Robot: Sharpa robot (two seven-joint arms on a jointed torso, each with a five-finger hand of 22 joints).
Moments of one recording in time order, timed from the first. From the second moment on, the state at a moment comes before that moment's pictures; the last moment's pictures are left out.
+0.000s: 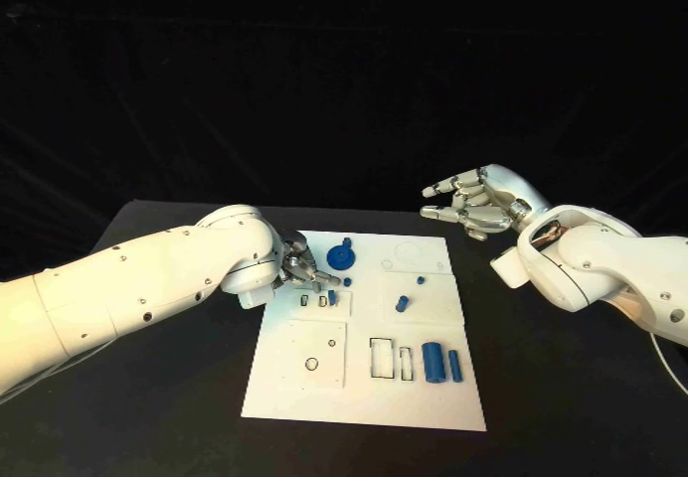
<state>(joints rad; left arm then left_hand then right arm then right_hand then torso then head) 1.29 -0.61 0.00 1.38 -0.98 0.14 -0.67 1.21 0.09 -0.25 0.29 0.06 0.96 0.05 0.59 0.47 1.30 -0.02 1.15 1.04 1.47 -0.07 1.57 1.31 0.05 1.47 0.04 1.47 1.31 1.28 -1.01 -0.02 1.66 -0.81 -0.48 0.09 1.31 -0.06 0.09 0.09 0.21 0.94 0.15 0.08 0.10 1.24 0.06 1.03 1.08 1.46 -0.02 1.44 1.31 0.12 1.27 0.09 1.25 0.90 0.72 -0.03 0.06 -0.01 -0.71</state>
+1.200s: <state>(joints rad) 1.29 -0.55 0.00 1.35 -1.02 0.21 -0.70 1.20 0.11 -0.28 0.29 0.05 0.93 0.04 0.65 0.57 1.32 -0.02 1.17 1.06 1.47 -0.07 1.57 1.31 0.05 1.47 0.04 1.48 1.31 1.28 -0.98 -0.02 1.64 -0.84 -0.47 0.08 1.31 -0.06 0.08 0.10 0.23 0.95 0.15 0.08 0.10 1.24 0.06 1.03 1.07 1.46 -0.02 1.43 1.31 0.12 1.27 0.09 1.25 0.89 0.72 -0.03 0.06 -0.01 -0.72</state>
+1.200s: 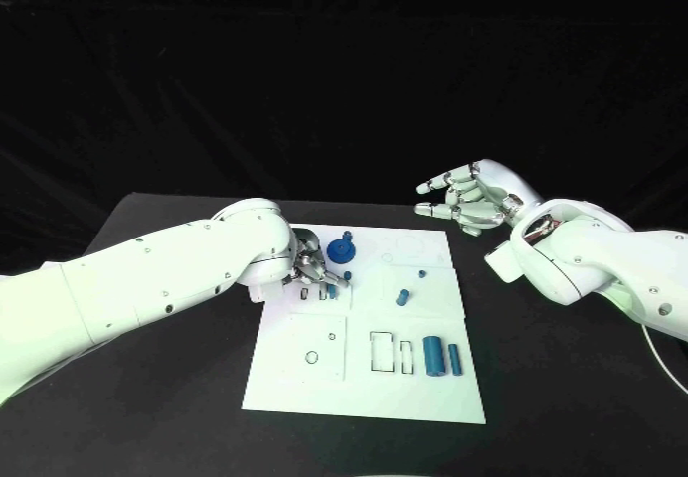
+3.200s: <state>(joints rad) 1.29 -0.55 0.00 1.32 -1.01 0.26 -0.70 1.35 -0.14 0.46 0.33 0.15 0.89 0.05 0.63 0.74 1.33 -0.03 1.14 1.07 1.47 -0.08 1.57 1.31 0.04 1.47 0.02 1.48 1.31 1.28 -0.97 -0.02 1.64 -0.84 -0.44 0.07 1.31 -0.06 0.07 0.09 0.24 0.95 0.15 0.08 0.10 1.24 0.06 1.03 1.07 1.46 -0.02 1.43 1.31 0.12 1.27 0.09 1.24 0.89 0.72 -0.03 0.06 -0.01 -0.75</state>
